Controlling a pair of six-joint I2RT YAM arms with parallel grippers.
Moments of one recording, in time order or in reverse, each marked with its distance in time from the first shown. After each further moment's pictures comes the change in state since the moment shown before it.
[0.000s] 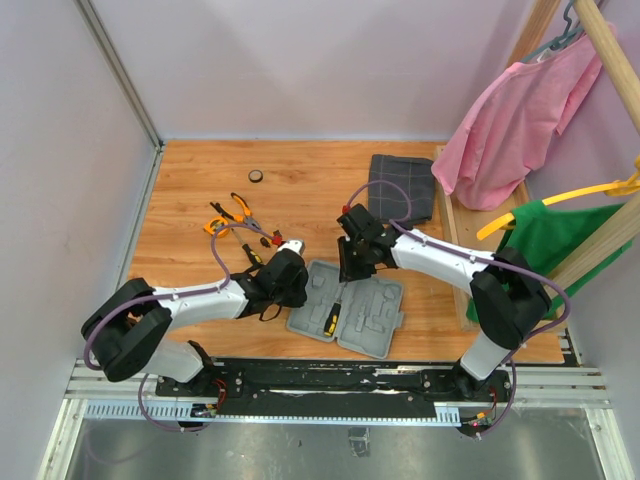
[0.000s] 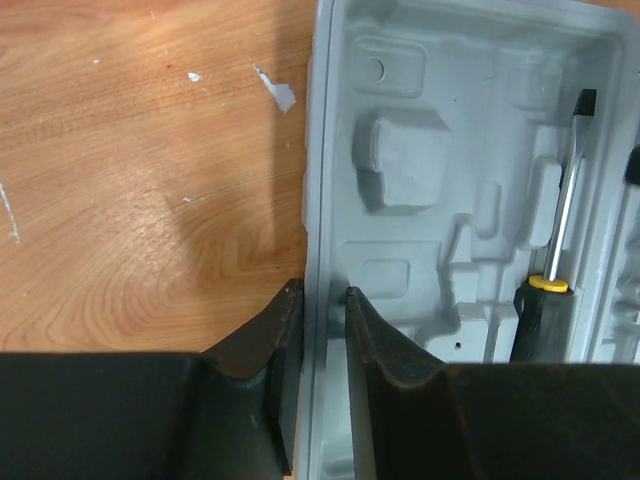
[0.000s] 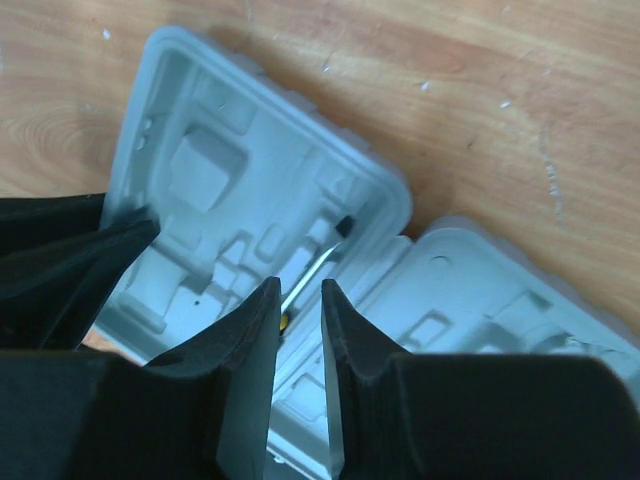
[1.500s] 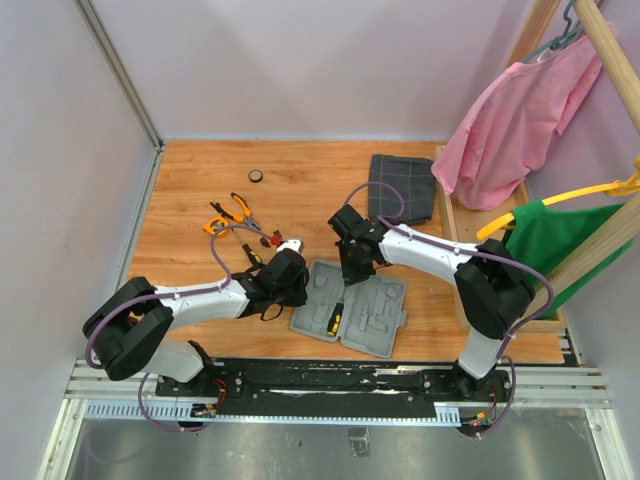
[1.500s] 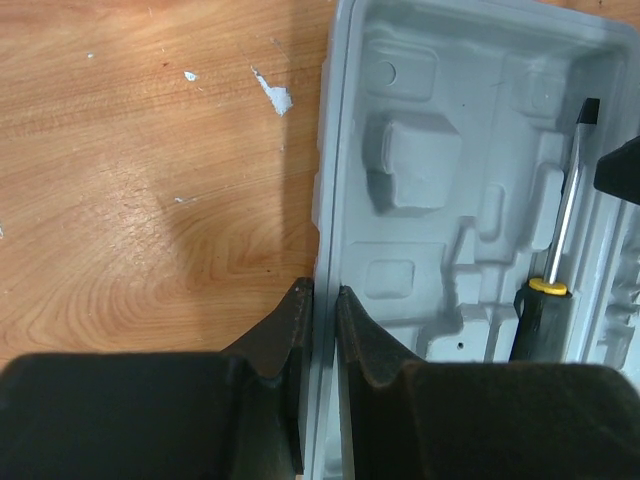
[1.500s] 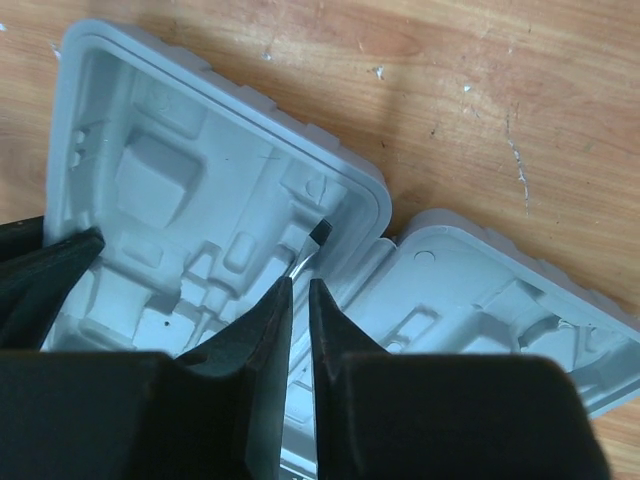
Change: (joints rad) left arm 0.001 0.013 0.004 0.014 -0.007 -0.051; right arm 0.032 0.100 0.087 -0.131 0.075 0.014
